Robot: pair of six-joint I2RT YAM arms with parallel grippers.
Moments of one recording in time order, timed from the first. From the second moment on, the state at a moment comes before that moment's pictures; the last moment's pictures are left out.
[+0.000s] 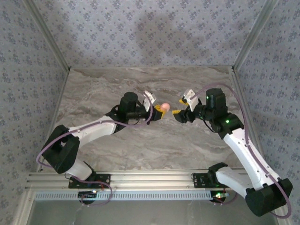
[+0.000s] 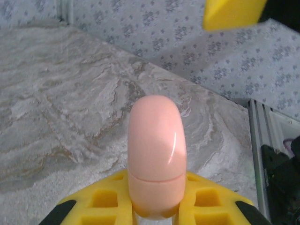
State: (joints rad) left arm -0.74 1.51 0.92 0.25 0.56 -0.17; right arm 0.35 0.98 0.94 -0.47 -0.52 -0.27
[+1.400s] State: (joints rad) left arm -0.71 1.99 1.26 -0.36 0.44 -0.81; right arm 0.29 0.93 0.73 -0.41 -0.29 0.58
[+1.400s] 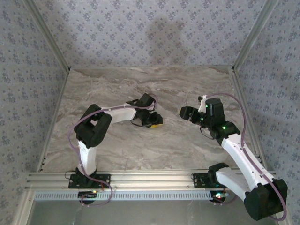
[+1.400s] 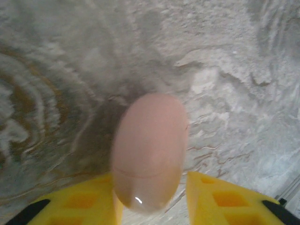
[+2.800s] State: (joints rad) left arm -0.02 1.55 0.37 0.72 -0.27 -0.08; right arm -0.01 1.52 0.33 0.70 -0.05 -0.03
